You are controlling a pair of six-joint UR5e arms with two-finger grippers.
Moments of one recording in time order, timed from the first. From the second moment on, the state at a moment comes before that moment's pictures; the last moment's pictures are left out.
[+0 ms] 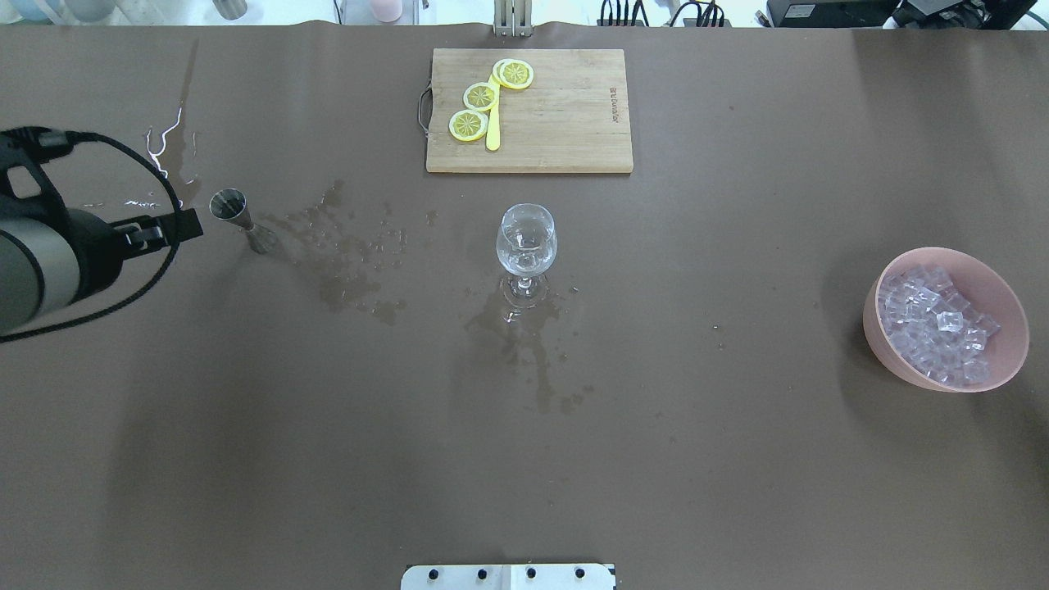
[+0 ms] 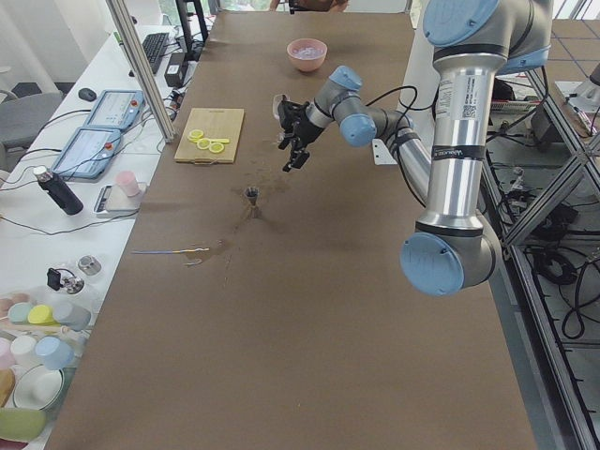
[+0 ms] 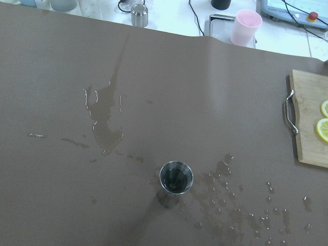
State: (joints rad) left arm -0.56 -1.59 -2.33 -1.65 -1.29 -1.42; right arm 1.48 -1.55 1.70 -1.69 2.36 0.07
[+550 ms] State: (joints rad) left arm -0.31 -1.59 -2.13 -1.67 -0.85 -1.72; right arm 1.48 -1.54 1.70 -1.71 2.31 0.21
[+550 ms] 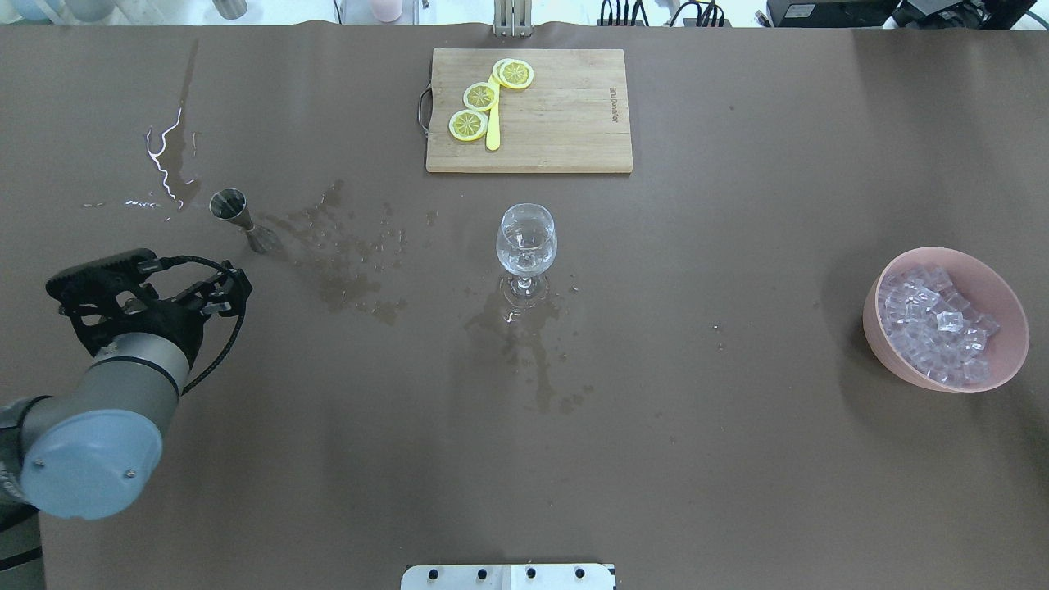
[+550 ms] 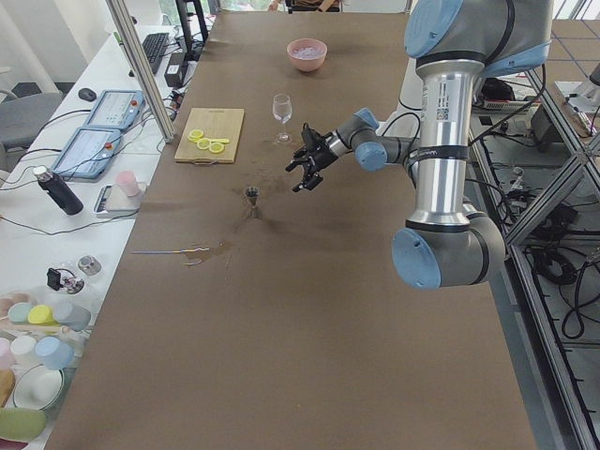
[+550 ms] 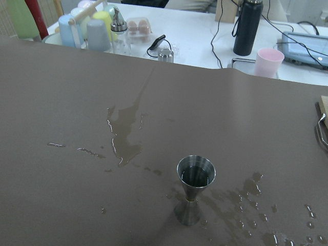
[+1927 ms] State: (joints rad) left arm -0.34 -1.76 -1.72 -1.79 -0.70 -1.75; right arm 1.46 -1.51 1.70 -1.71 2.34 0.23
